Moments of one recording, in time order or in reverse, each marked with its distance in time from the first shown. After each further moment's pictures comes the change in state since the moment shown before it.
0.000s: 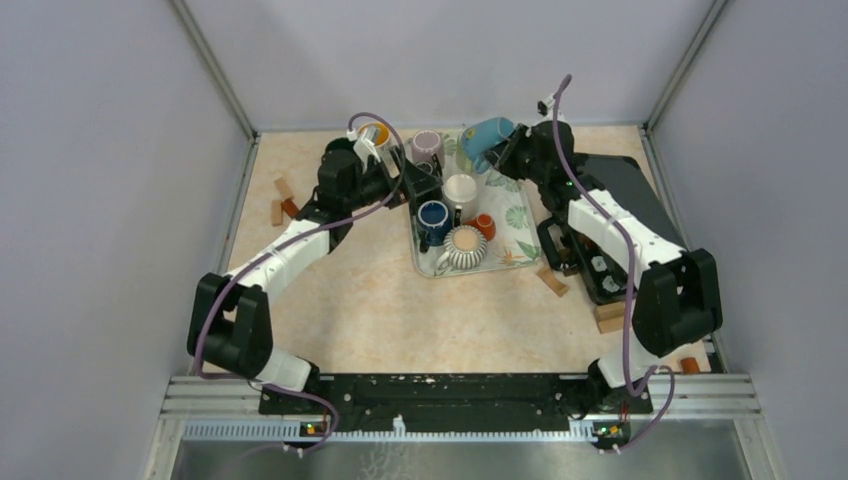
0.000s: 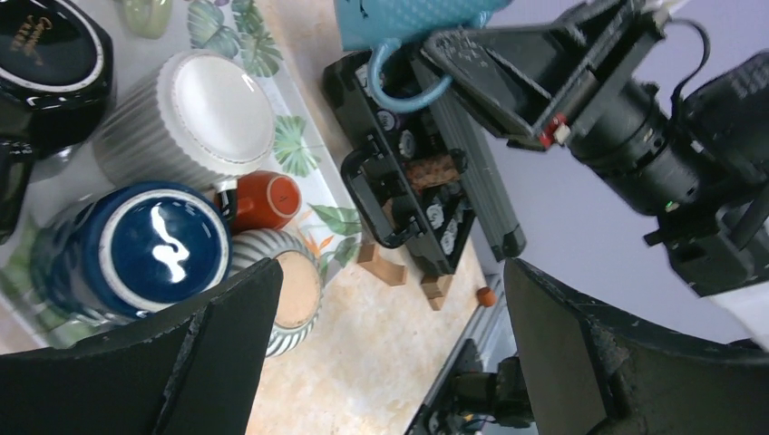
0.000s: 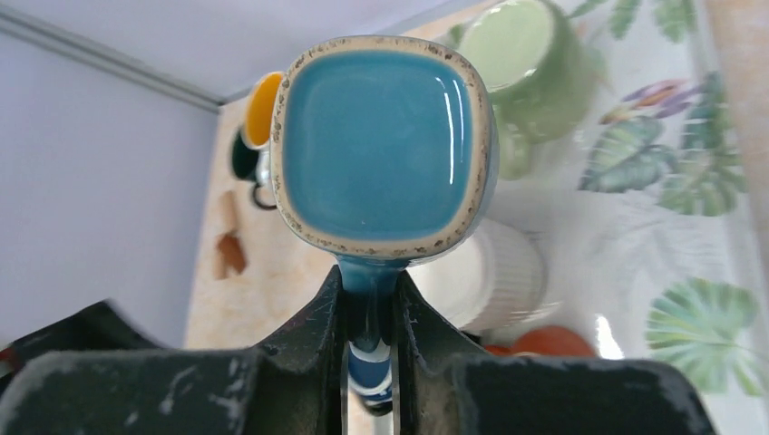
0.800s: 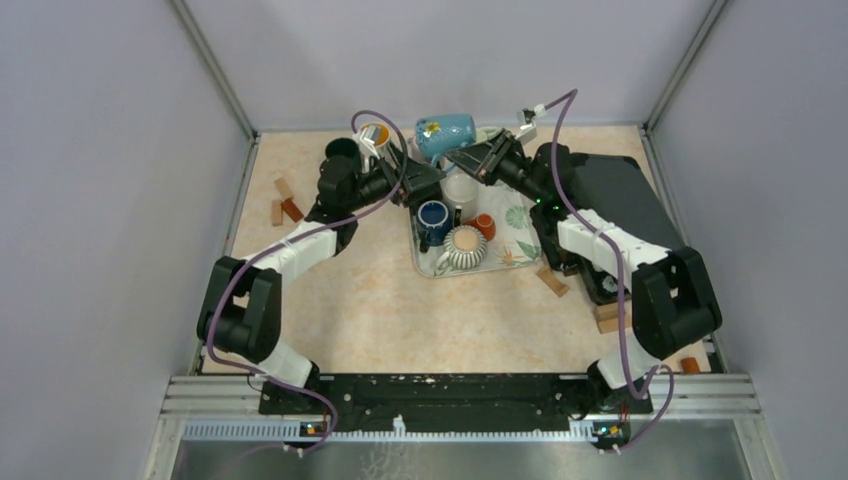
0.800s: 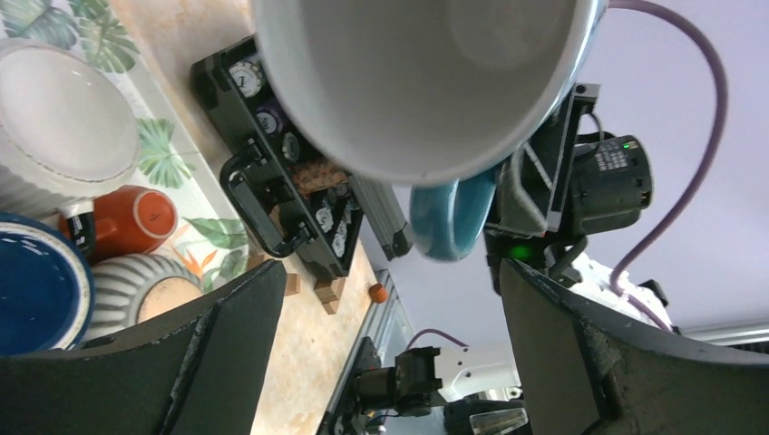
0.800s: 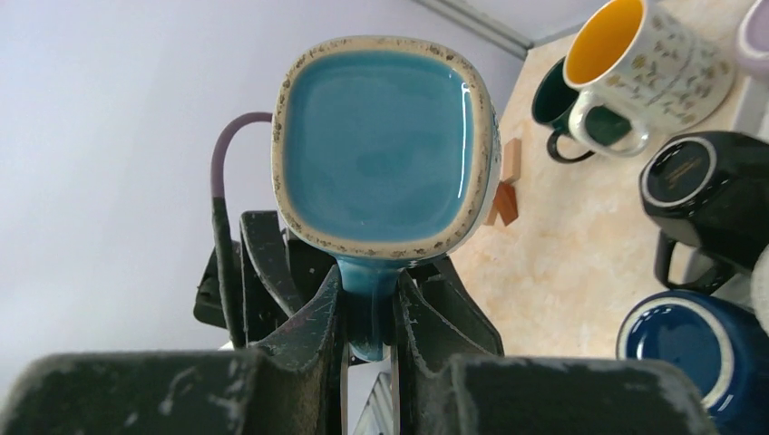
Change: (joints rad) left arm 0.012 0.108 -0.059 0.417 0.170 -0.346; right arm 0.059 -0.039 -0.232 0.659 -0.406 0.455
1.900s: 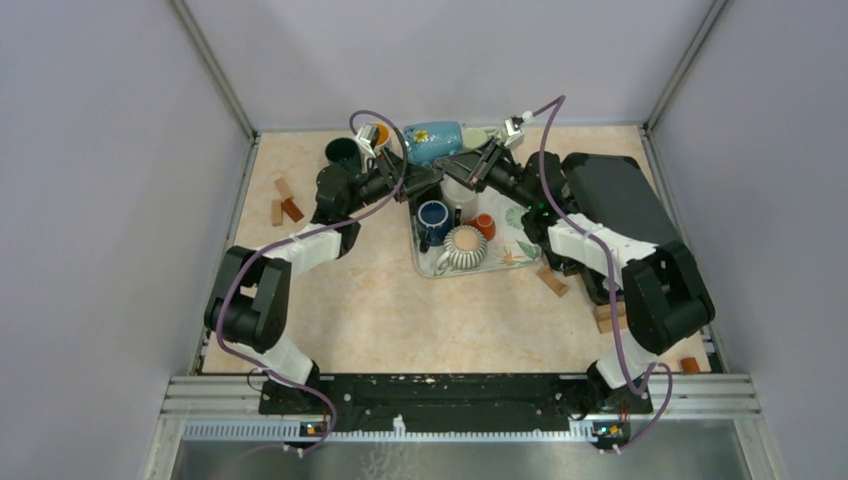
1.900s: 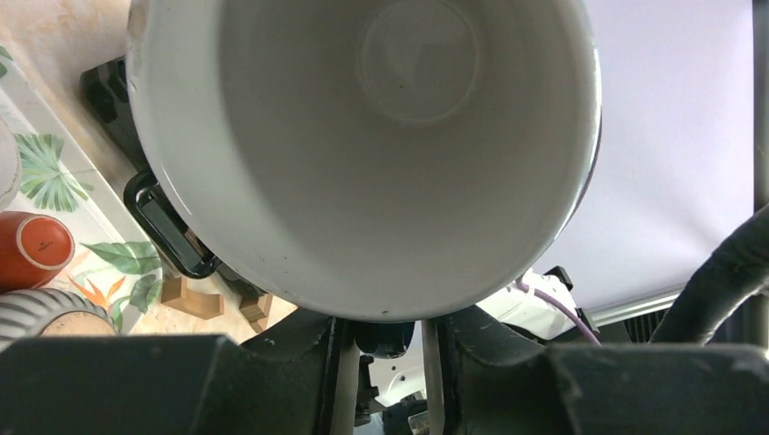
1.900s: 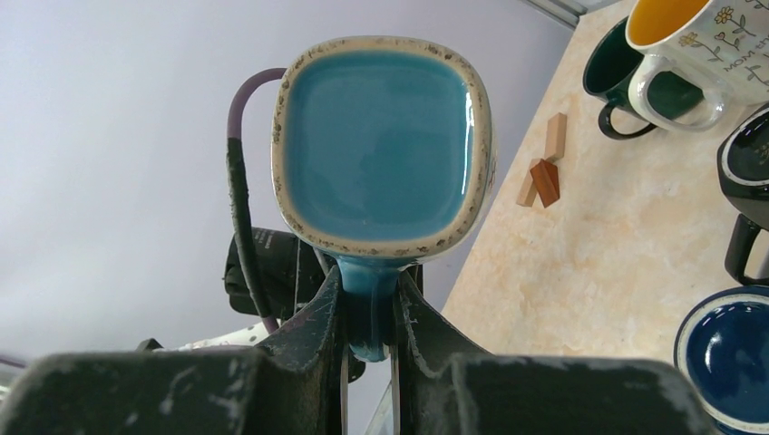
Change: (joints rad) left arm 0.003 0.065 -0.048 0.360 0.032 -0.274; right arm 0.056 0.044 -0.032 0.131 -0.034 0.058
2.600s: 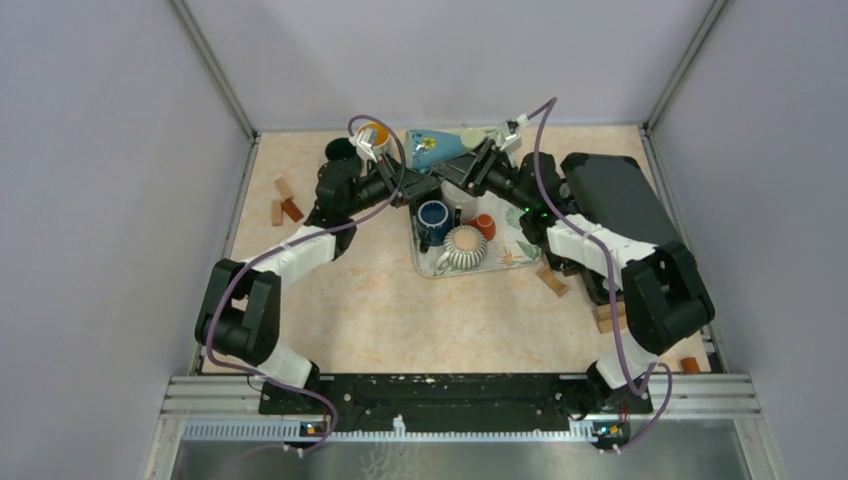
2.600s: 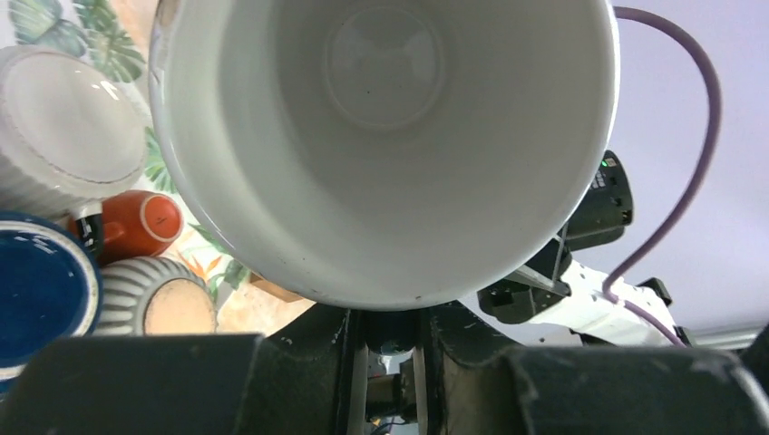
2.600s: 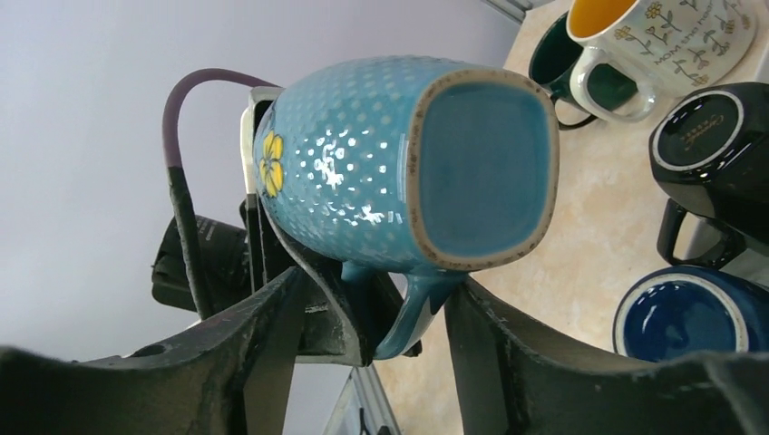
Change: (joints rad) left arm 0.002 -0.078 -0.002 -0.261 -0.044 0.235; right arm 0.011 0.000 -0.003 -0.082 0.031 -0.099
